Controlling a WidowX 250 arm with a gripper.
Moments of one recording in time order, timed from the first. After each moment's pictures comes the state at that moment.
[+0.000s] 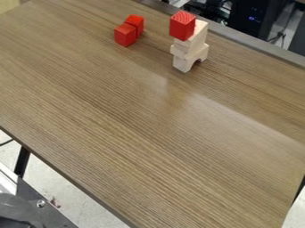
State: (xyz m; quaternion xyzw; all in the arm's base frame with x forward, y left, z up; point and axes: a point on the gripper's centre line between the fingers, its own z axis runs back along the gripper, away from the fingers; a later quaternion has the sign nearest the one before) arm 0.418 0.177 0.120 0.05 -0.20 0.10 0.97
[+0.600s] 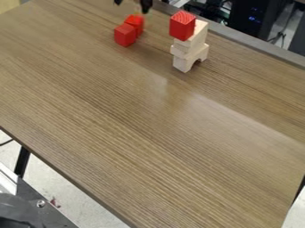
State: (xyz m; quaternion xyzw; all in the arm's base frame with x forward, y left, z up) arm 0.406 0.148 0.113 0.02 -0.21 0.05 0.98
